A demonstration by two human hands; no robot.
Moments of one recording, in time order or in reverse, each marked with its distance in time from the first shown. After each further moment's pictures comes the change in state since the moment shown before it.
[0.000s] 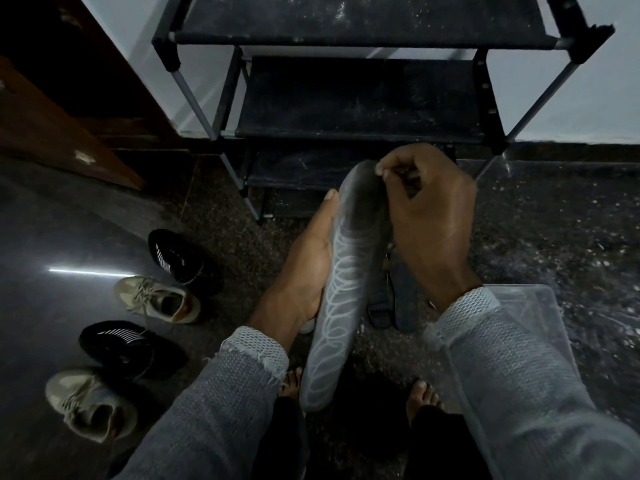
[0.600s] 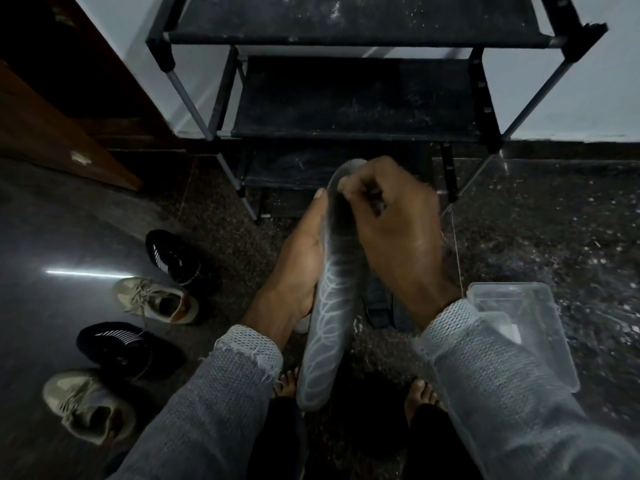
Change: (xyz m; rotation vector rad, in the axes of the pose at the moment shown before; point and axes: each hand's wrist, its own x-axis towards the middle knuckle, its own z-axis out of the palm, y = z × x) left_hand 0.001 0.001 -0.002 -0.068 -0.016 0.015; right_hand -0.016 -0.017 0.008 0.061 -0.163 -0.024
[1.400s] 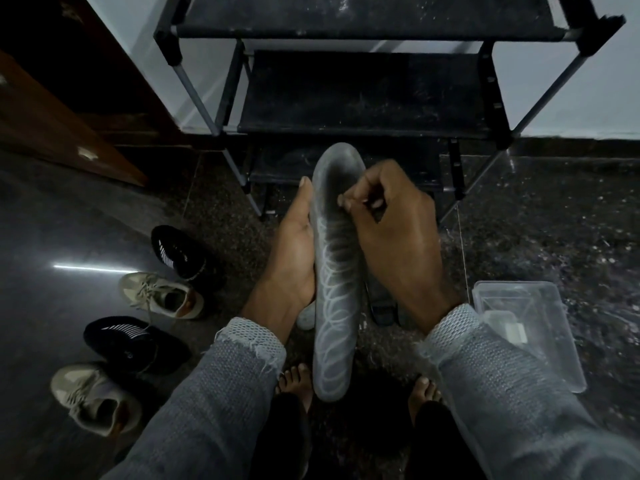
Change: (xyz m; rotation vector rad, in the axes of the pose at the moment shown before) left_hand 0.003 0.005 -0.011 -0.132 0.022 0.005; right_hand -0.009 -0.007 0.006 0.109 -0.069 0.156
